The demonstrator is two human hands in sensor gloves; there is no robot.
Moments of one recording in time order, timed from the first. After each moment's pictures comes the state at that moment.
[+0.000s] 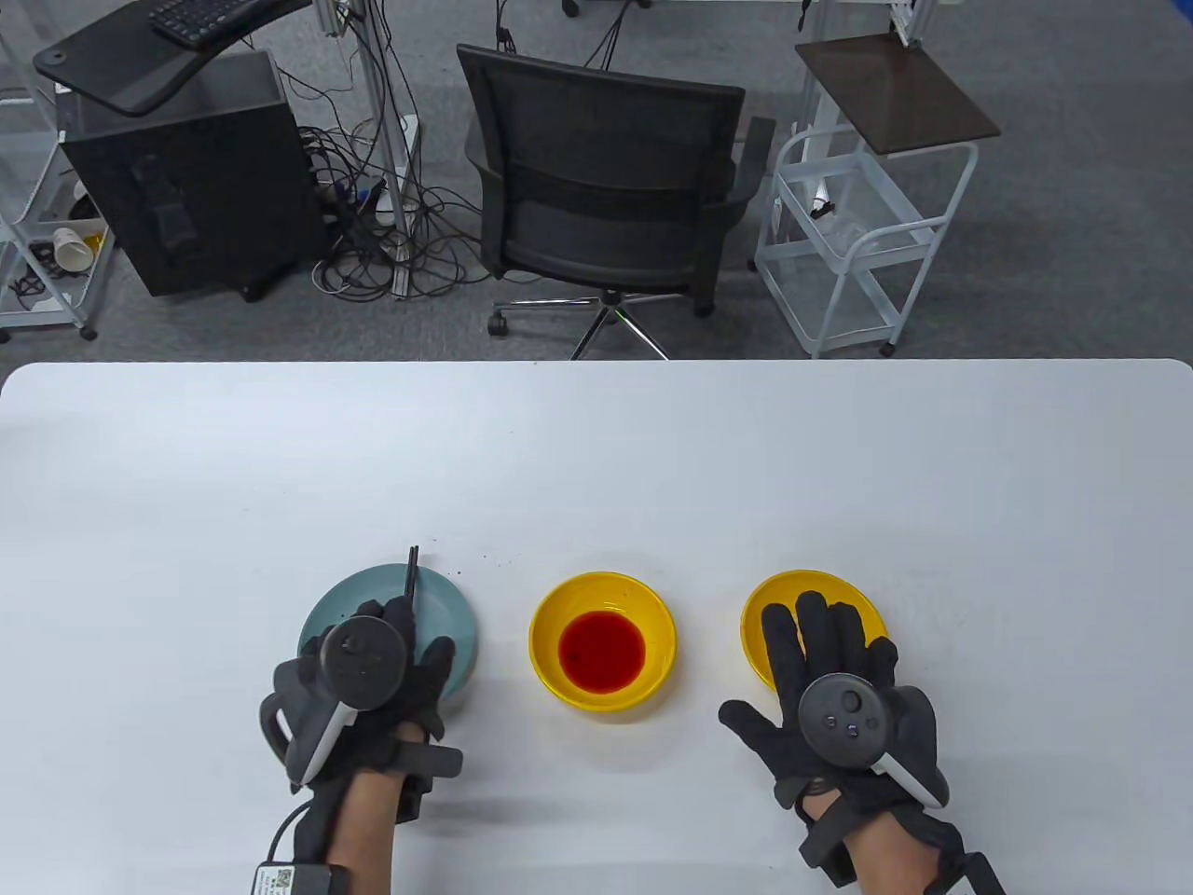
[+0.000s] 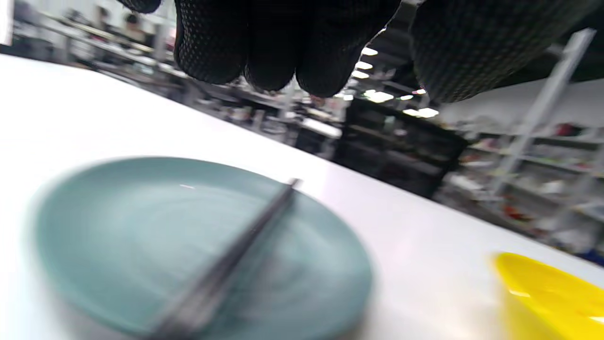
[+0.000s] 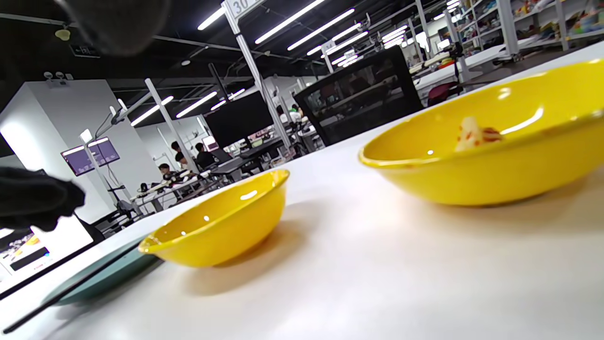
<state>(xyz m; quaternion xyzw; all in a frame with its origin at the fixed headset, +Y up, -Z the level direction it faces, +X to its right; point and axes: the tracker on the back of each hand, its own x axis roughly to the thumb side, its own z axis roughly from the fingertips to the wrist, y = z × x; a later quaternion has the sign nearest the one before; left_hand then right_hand) -0.248 -0.691 -0.262 0.02 0.14 0.17 0.98 0.184 -0.710 -0.243 0.12 0.01 0.97 0.22</state>
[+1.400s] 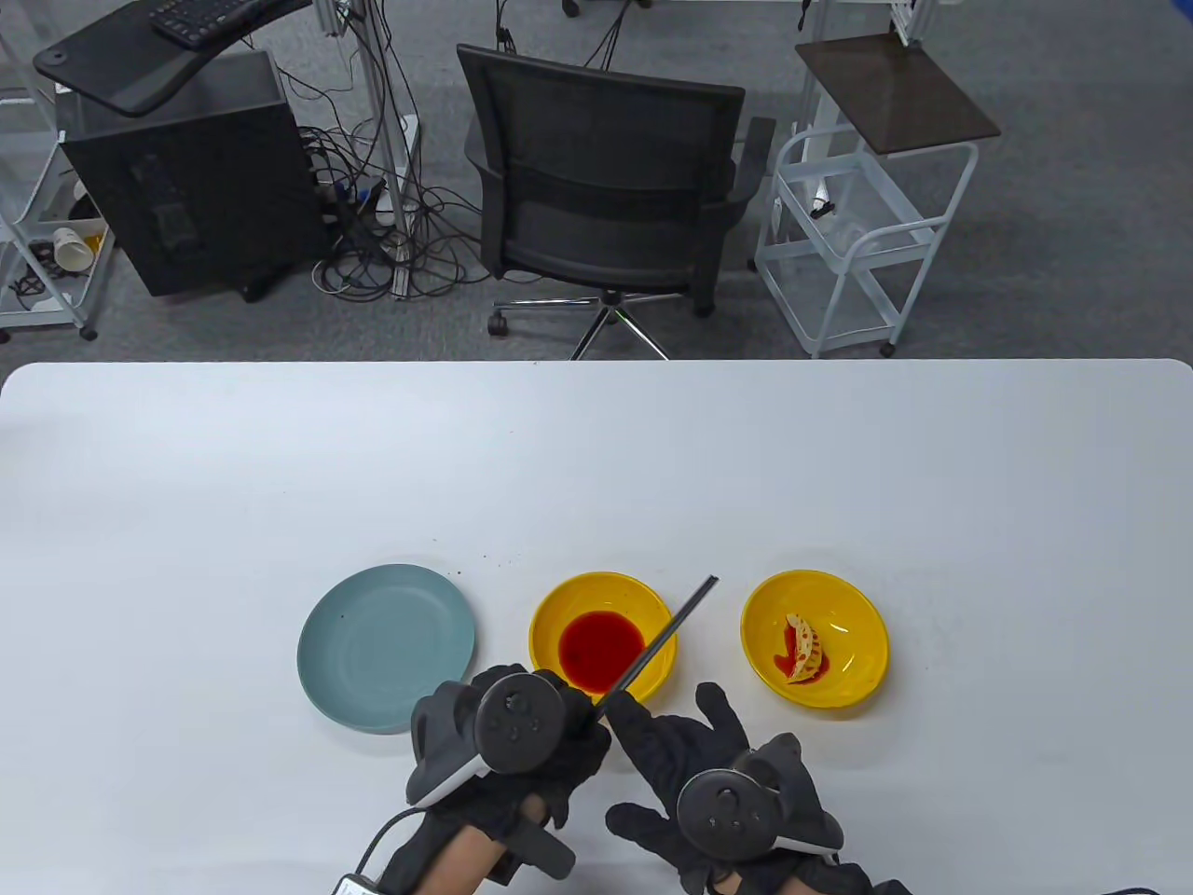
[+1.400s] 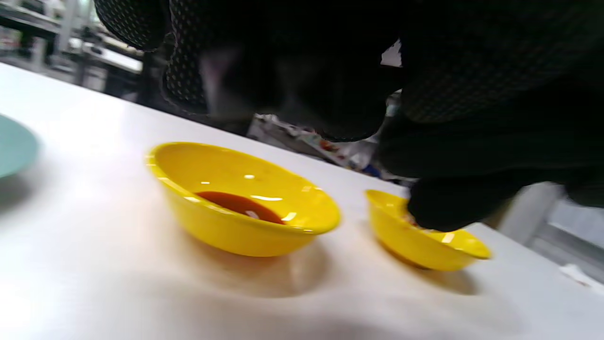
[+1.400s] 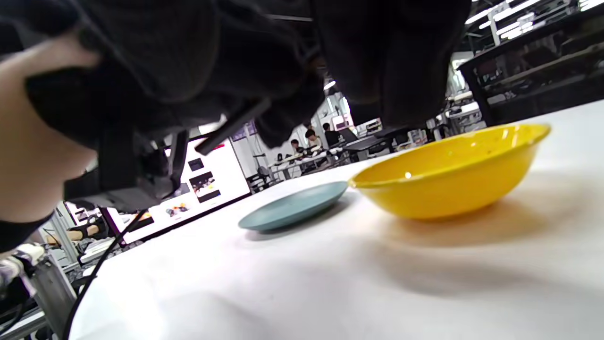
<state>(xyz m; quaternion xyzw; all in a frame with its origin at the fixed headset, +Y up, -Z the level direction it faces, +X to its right) -0.102 -0.675 -0.224 -0.02 -0.21 0.22 0.95 0.079 -0.706 -0.195 0.34 -0.01 0.91 0.22</state>
